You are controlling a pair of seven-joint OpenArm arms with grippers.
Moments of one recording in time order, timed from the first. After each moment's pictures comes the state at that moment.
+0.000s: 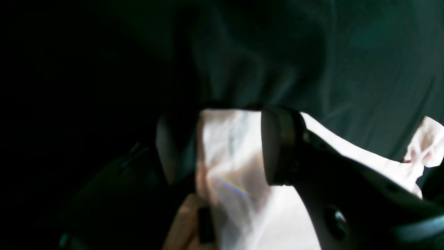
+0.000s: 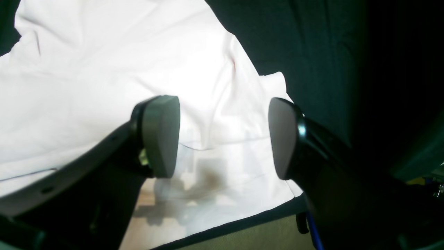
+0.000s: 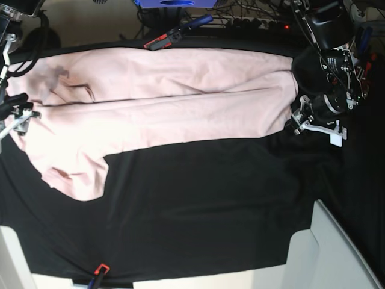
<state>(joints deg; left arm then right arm) 0.2 -12.1 -31.5 64.5 -37.9 -14.8 51.3 -11.7 8.8 30.5 100.1 3.3 17.3 -51.2</state>
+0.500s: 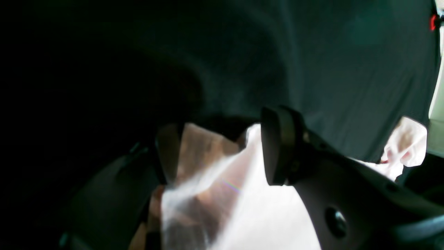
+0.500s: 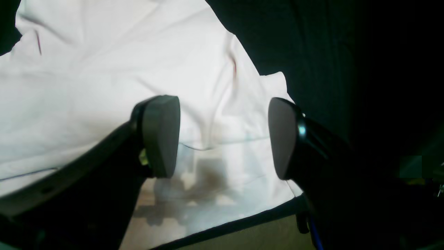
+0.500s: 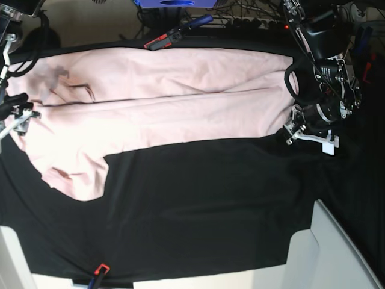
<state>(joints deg) -3.4 -10.6 -31.3 61.1 -38.3 -14.6 51.1 -11.7 8.8 30.5 100.1 3.3 17.3 -51.2</state>
